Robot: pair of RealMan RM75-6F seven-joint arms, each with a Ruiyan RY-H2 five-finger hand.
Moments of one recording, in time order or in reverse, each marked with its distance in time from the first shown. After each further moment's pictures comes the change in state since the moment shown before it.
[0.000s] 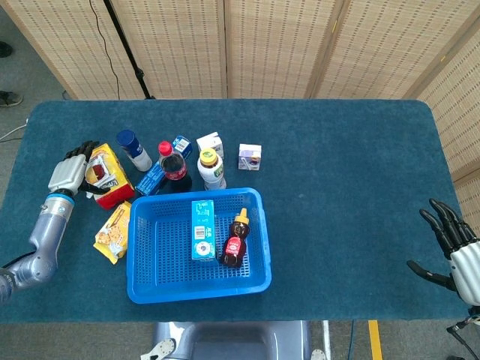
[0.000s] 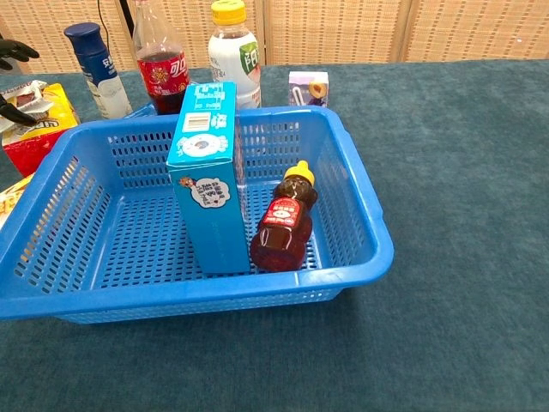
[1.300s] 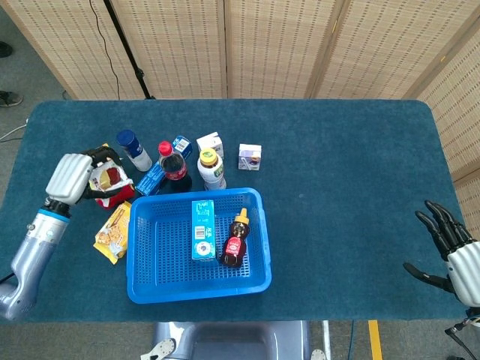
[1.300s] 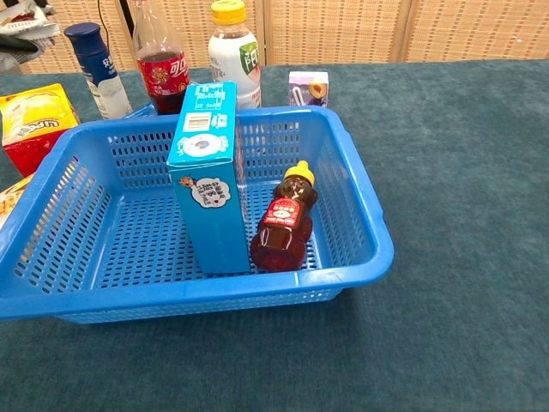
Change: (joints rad) left arm 0.151 0.130 0.029 -0.248 0.730 0.385 -0.356; right arm -0.004 0.009 0.003 -0.022 -0.027 -0.003 0.012
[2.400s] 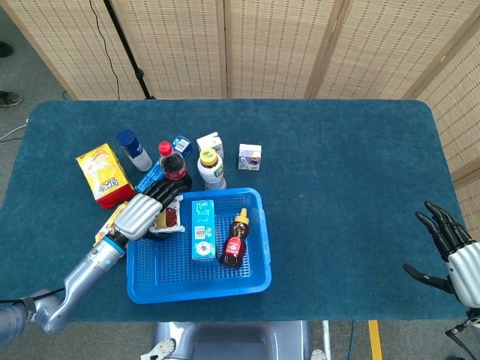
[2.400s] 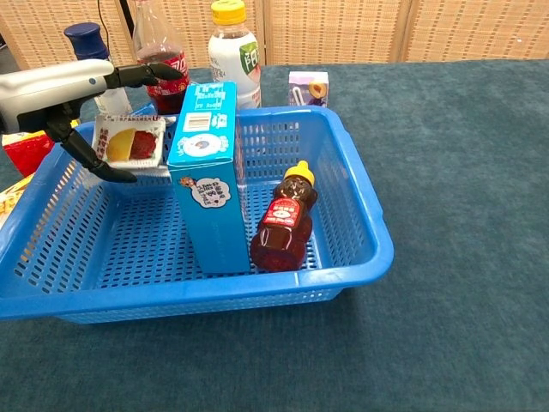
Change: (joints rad) left arm -0.077 -0.187 0.123 -0.012 0.069 -0.136 0.176; right arm -0.004 0.006 -0.002 -0.007 -0.001 -0.004 0.022
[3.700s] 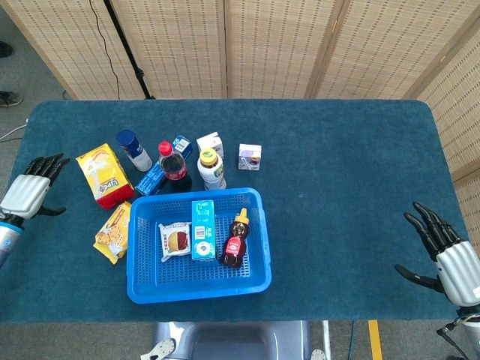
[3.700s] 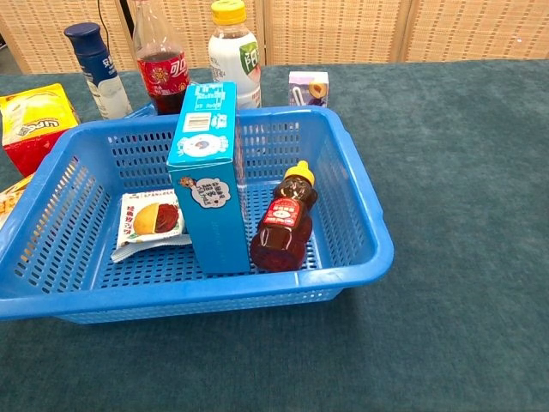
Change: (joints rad) left arm 0.127 -0.055 0.116 0.878 0.077 0.066 -0.515; right arm 0.013 -0.006 -0.002 -0.040 -0.018 -0.024 -0.053
